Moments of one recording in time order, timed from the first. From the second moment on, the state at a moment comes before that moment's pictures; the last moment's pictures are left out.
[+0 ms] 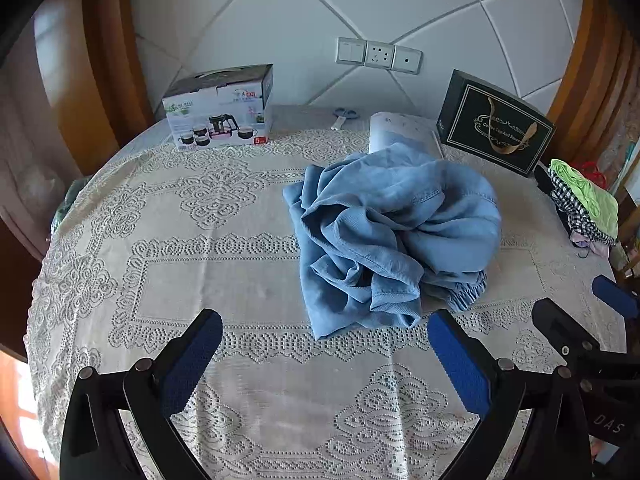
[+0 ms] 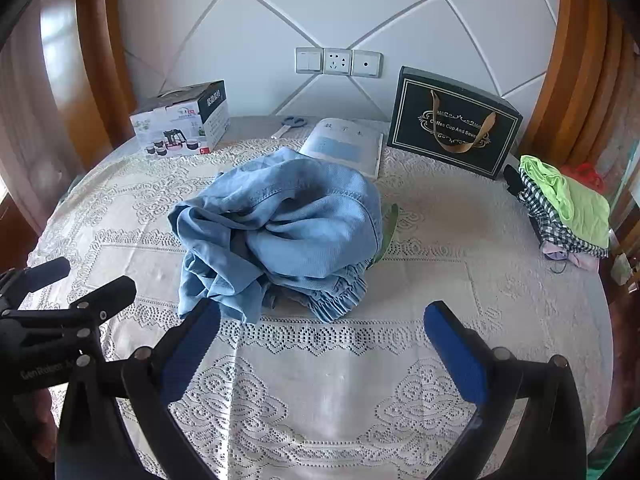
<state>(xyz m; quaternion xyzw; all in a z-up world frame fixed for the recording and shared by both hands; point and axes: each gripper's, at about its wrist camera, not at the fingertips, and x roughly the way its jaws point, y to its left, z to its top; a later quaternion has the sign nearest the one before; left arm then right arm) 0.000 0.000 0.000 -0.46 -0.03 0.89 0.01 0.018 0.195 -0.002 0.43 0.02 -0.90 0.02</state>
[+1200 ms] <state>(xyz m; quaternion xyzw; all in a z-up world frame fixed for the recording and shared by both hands) 0.006 -0.004 -0.009 -0.48 -0.03 0.88 0.00 0.026 0.199 -0.004 0.43 0.01 -0.90 0.02</state>
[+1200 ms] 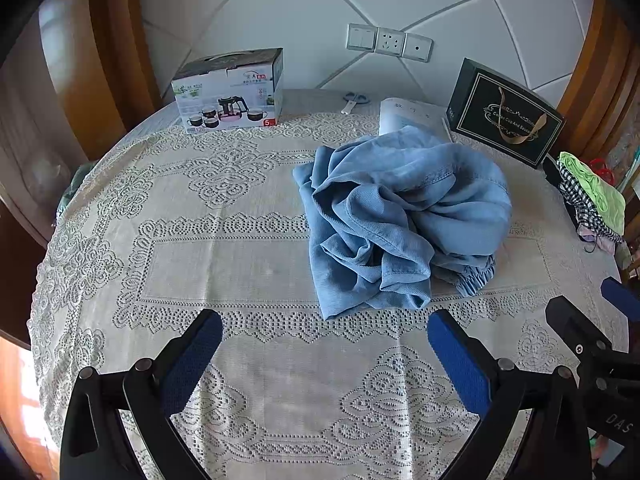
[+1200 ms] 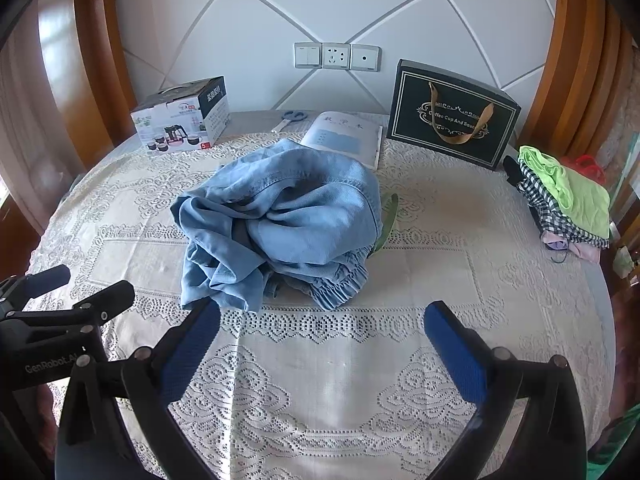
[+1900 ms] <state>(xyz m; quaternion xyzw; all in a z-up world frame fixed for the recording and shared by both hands) -0.003 -0.008 -0.017 -0.49 -0.03 0.87 -0.01 0.017 0.199 -0.013 0.45 0.02 -0.89 0.02</state>
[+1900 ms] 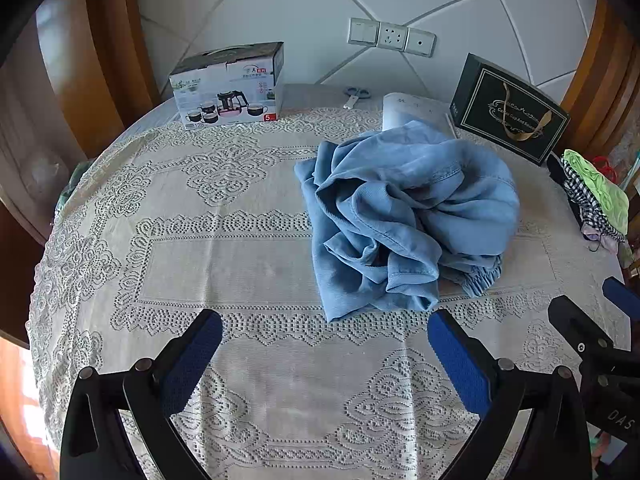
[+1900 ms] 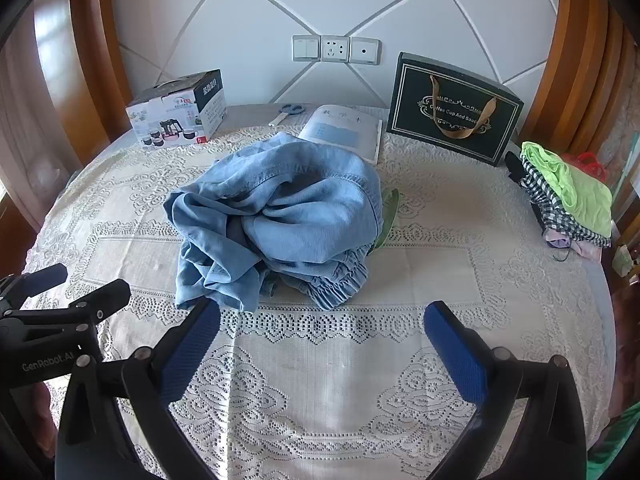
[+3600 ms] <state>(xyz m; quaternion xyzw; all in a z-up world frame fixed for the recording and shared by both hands) -0.077 -0.060 0.028 -0.46 -0.04 0.89 0.01 -0.040 0.288 0.046 0.39 0.01 -0.92 -0.02</state>
